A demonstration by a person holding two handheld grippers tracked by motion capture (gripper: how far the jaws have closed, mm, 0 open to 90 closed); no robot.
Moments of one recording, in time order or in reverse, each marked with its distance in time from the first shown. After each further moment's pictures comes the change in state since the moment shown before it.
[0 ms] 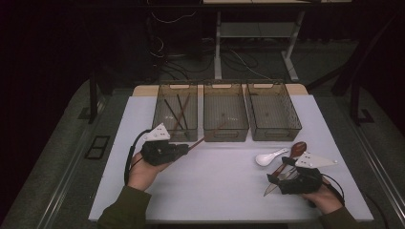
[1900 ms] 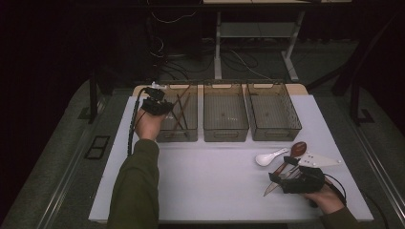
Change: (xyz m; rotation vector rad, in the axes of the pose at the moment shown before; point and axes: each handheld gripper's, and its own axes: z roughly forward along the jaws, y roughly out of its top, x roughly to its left) left arm 0.135 0.054 0.051 0.154 0.438 -0.231; right arm -0.003 0.000 -0.005 -0.022 -0.003 0.023
